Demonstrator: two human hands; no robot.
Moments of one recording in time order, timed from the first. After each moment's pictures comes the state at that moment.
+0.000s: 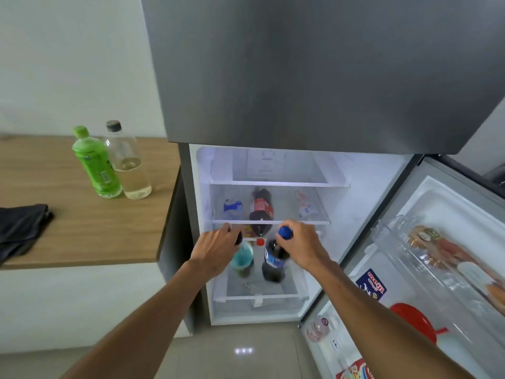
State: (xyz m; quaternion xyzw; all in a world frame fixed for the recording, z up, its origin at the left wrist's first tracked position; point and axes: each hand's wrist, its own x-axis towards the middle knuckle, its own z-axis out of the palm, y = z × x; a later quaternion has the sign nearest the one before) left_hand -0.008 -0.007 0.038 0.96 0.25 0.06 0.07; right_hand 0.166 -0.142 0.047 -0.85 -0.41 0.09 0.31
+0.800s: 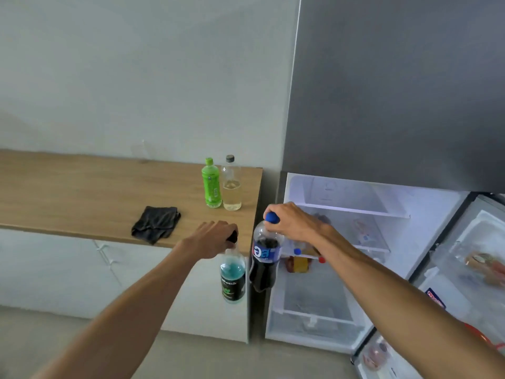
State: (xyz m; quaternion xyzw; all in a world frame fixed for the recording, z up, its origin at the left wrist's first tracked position) left_hand -0.249 0.022 0.170 0.95 0.31 0.00 0.03; right_hand -0.040 -0.080 0.208 -0.72 -0.66 0.13 0.17
